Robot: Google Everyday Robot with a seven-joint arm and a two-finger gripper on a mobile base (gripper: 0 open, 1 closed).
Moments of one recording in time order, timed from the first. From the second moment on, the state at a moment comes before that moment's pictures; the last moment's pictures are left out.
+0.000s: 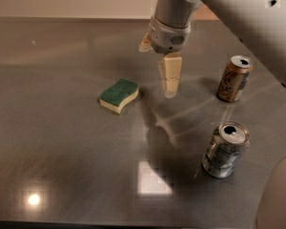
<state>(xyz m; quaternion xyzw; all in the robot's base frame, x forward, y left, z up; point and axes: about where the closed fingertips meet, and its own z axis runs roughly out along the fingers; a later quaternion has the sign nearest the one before) 0.586 -0.037 0.894 -0.82 0.56 0.04 0.11</state>
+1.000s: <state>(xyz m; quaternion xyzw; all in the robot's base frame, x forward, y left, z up) 0.590 0.010 0.868 -0.83 0.55 0.07 0.10</state>
